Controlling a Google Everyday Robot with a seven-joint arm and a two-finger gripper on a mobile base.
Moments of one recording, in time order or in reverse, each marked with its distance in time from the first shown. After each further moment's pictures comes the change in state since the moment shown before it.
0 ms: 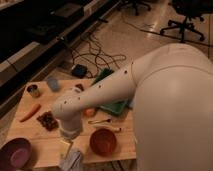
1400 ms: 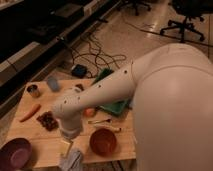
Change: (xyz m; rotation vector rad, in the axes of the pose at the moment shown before) arm -0.002 -0.003 -0.001 0.011 0.020 0.002
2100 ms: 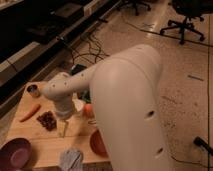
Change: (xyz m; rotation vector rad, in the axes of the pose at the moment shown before) arm -0.087 -0.087 0.001 0.070 0.048 -0.090
